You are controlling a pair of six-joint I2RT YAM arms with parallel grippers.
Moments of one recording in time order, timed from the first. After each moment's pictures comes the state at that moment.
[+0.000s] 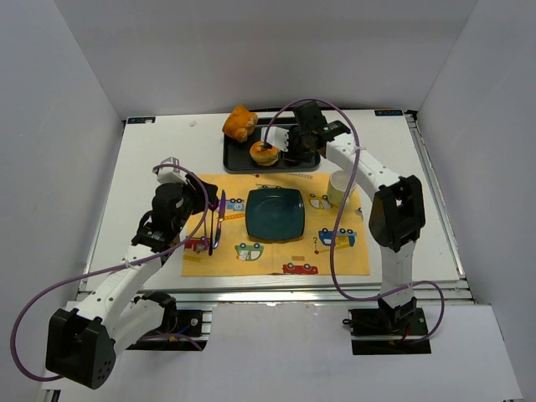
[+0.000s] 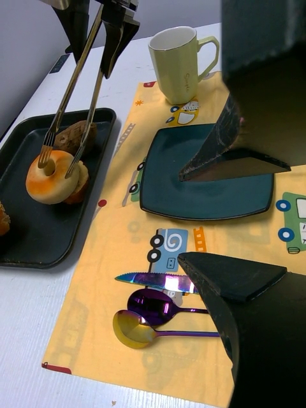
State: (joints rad) left arm -0.34 0.95 0.58 0.06 -0.10 -0.65; right arm 0.53 2.02 1.86 -0.70 -0.13 -1.09
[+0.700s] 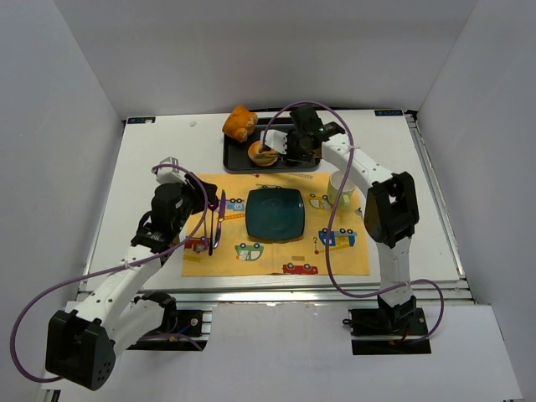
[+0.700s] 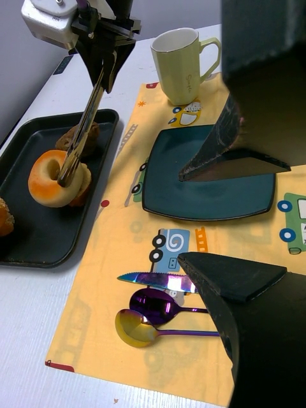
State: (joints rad) left arm -0.33 0.94 0.58 0.06 -0.11 -0.65; right arm 0.53 2.08 1.88 -0.72 -0.12 -1.07
